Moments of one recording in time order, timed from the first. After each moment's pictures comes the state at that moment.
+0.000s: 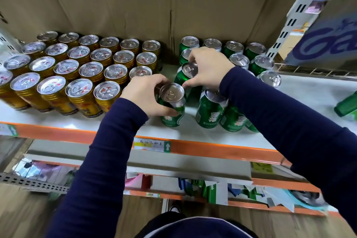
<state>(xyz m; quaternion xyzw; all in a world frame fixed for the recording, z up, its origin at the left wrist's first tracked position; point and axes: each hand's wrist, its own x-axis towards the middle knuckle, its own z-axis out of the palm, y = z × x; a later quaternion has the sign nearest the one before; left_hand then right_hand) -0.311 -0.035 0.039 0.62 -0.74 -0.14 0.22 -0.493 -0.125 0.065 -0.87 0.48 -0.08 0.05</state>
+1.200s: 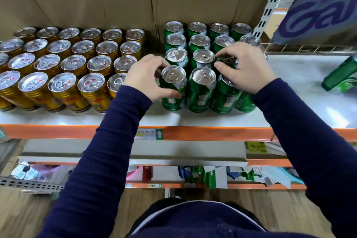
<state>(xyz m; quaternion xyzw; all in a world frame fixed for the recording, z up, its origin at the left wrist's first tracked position) -0.340 -0.047 0.029 0.58 -0.76 -0.13 0.27 -0.591 -0.077 0.044 -0.82 0.50 -0.28 0.05</state>
